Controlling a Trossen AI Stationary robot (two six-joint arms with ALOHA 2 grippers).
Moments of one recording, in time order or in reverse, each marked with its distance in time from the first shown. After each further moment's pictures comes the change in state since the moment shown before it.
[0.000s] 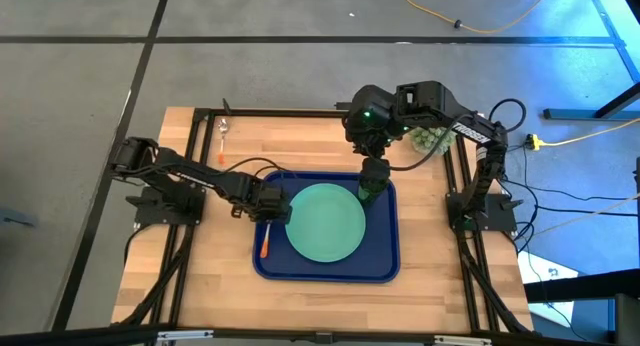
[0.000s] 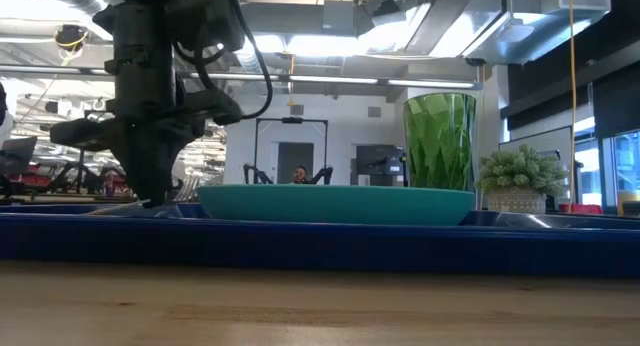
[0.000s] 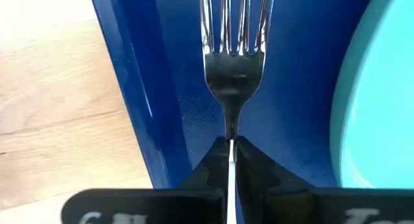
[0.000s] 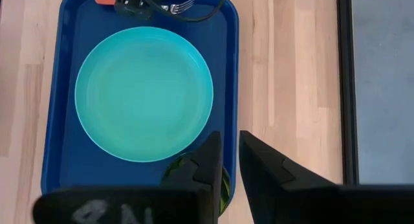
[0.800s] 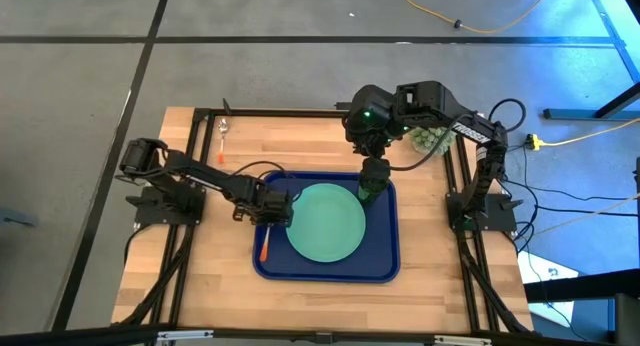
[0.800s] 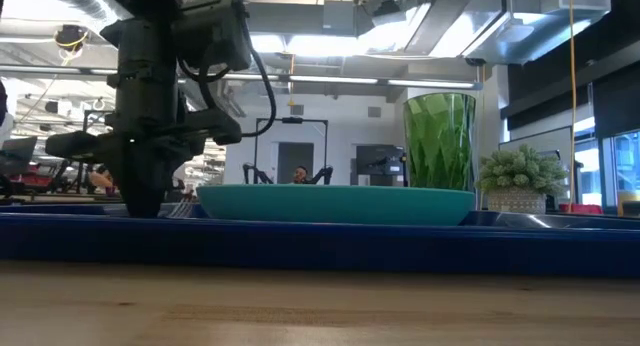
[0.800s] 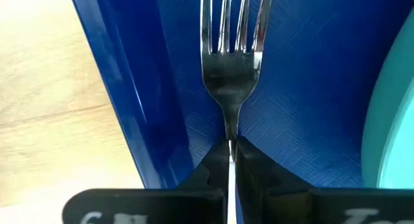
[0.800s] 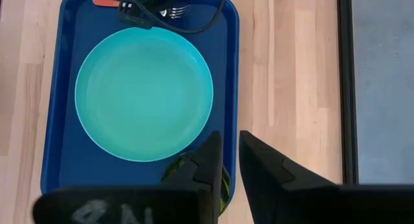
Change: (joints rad) left arm 0.000 0.079 0.001 0.031 0.061 0.008; right arm 0.000 0.000 0.000 0.000 -0.001 -0.004
